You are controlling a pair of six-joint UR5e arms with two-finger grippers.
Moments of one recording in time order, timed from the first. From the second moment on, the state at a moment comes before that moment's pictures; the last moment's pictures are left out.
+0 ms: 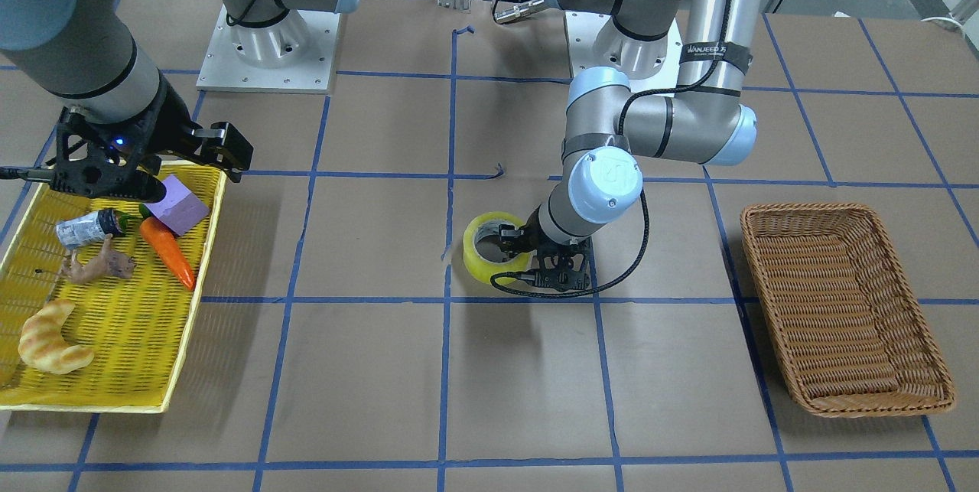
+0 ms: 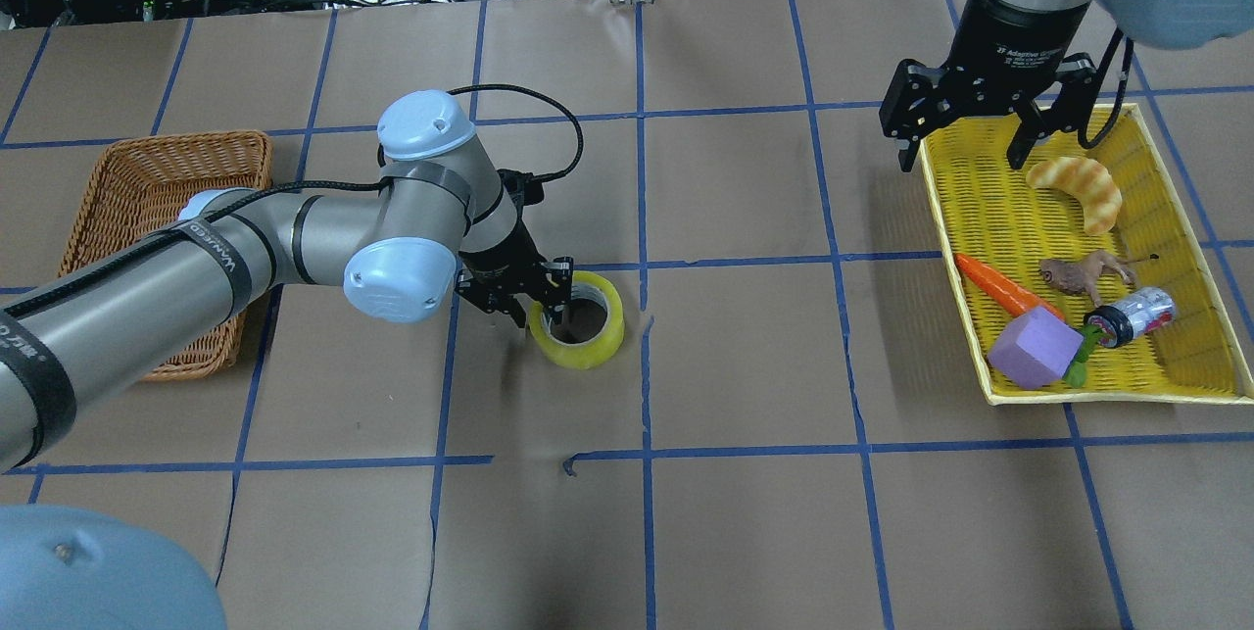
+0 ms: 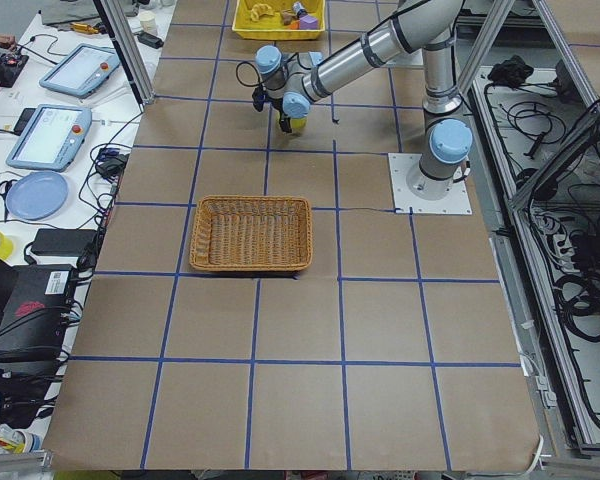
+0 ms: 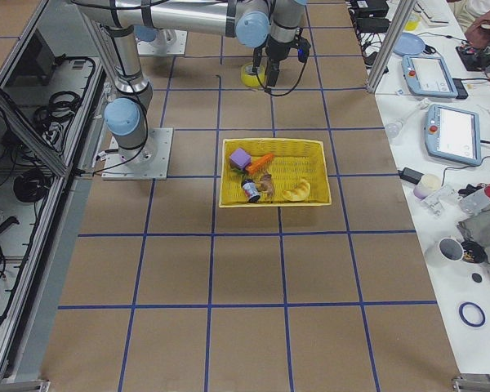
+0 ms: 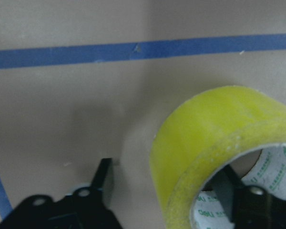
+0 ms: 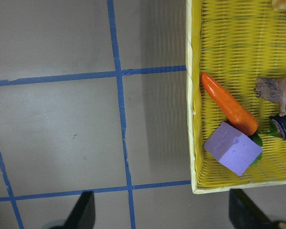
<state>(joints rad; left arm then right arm) -1.70 -1.96 -1.91 -1.01 1.39 -0.13 1.51 -1.45 1.52 -1.49 -1.62 0.00</state>
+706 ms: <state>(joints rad) -1.53 -1.90 -1.83 -1.09 1.51 0.08 1.51 -1.45 1.52 -1.53 -1.62 -0.04</state>
